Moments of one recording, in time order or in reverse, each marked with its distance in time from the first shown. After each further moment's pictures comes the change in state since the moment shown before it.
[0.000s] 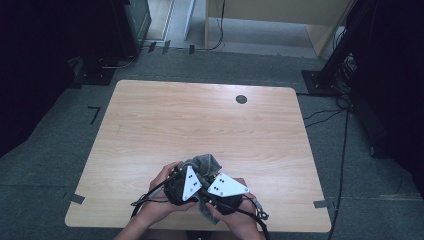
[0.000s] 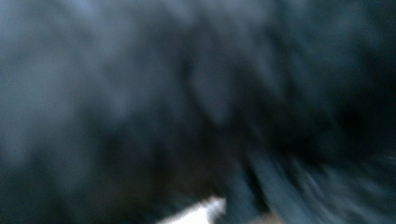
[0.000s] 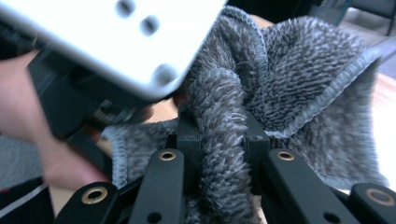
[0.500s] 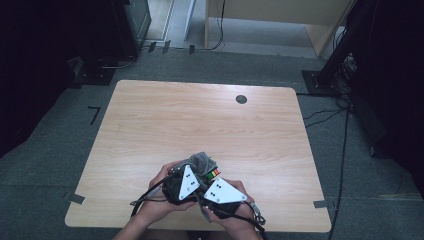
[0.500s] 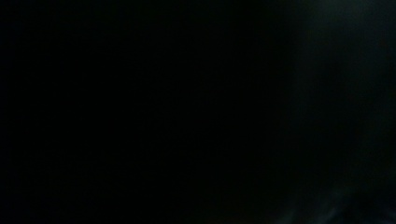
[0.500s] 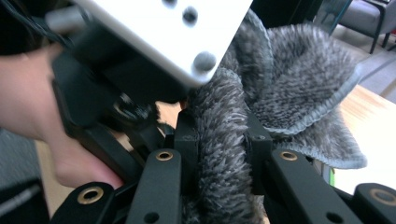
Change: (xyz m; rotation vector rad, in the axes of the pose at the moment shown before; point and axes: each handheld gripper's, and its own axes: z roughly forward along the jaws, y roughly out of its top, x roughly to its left) left arm 0.004 0.000 -0.004 -0.030 -0.010 -0.008; right arm 0.015 0.003 -0.001 -0.022 -0.036 -0.059
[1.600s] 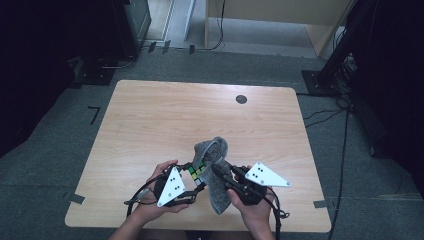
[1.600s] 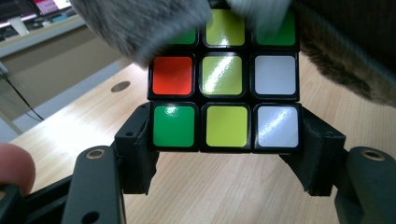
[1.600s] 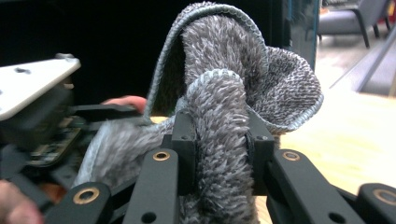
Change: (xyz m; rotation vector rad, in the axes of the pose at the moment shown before) left arm 0.011 -0.005 -0.027 -0.312 -0.073 -0.047; right arm -0.059 -0.006 -0.037 -0.265 0.016 0.360
